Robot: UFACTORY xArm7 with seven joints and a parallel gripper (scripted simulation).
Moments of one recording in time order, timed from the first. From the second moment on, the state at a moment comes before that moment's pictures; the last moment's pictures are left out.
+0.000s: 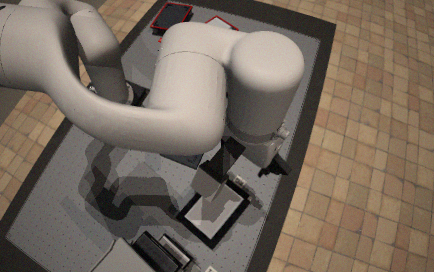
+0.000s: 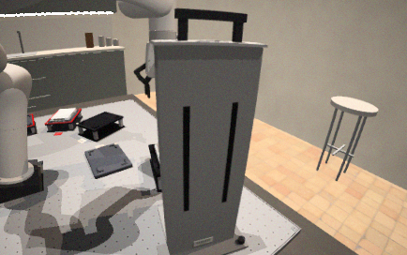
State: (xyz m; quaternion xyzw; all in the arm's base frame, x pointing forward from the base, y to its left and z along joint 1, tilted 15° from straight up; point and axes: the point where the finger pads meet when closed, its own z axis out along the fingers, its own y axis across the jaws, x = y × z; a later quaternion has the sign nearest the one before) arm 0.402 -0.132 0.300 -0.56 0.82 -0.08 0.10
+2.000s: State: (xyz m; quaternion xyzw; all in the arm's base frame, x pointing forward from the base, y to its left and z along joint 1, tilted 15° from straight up) arm 0.406 -0.131 0.287 -0.51 0.81 -0.25 -0.16
